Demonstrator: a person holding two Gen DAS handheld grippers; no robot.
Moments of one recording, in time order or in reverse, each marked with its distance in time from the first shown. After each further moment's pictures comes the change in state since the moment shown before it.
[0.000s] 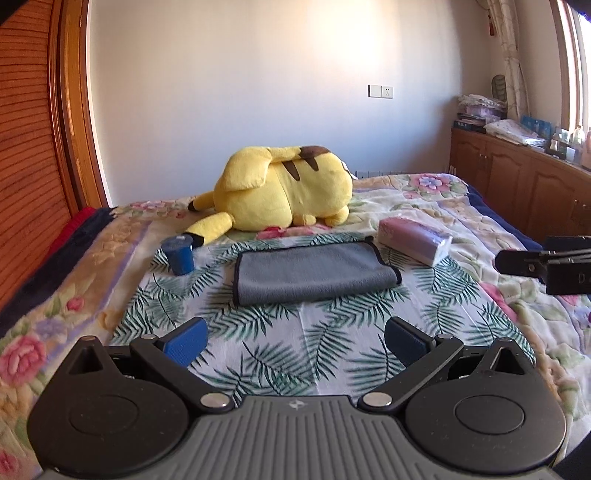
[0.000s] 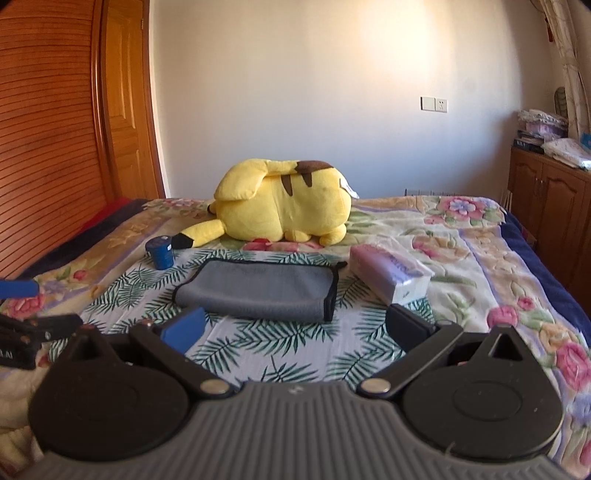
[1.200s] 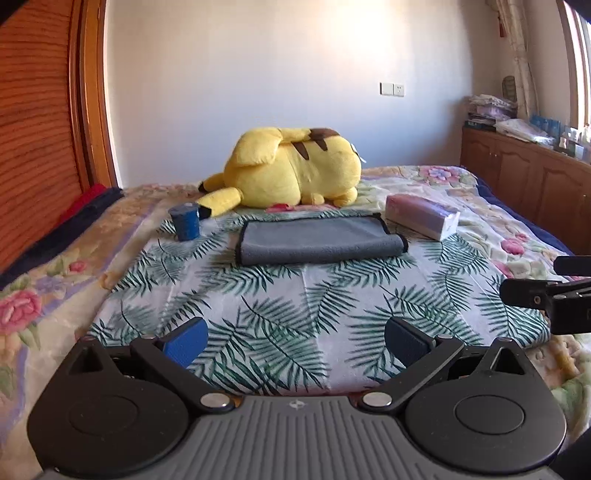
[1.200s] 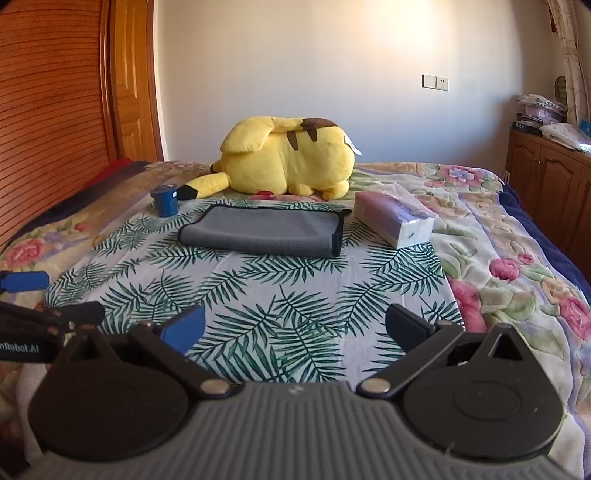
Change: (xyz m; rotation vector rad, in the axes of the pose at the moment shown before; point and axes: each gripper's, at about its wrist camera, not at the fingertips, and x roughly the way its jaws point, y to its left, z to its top) left arm 0.006 -0.010 -0.067 -0.029 -0.031 0.046; right arm -0.006 0.018 -0.069 -0.030 0.059 -0.018
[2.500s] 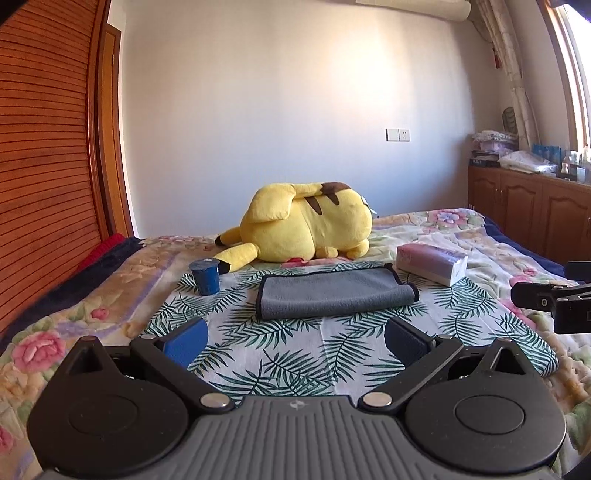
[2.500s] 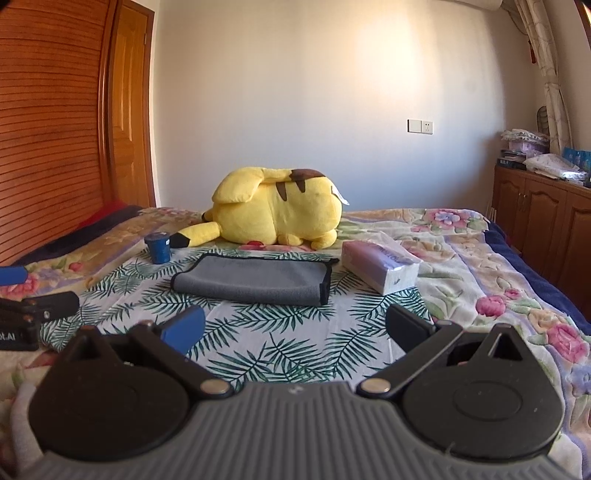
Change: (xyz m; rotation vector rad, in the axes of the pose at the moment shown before) left arm -0.027 0.005 0.010 0.021 -0.170 0.044; right arm -0.017 -0.005 0.002 0.005 -0.173 -0.036
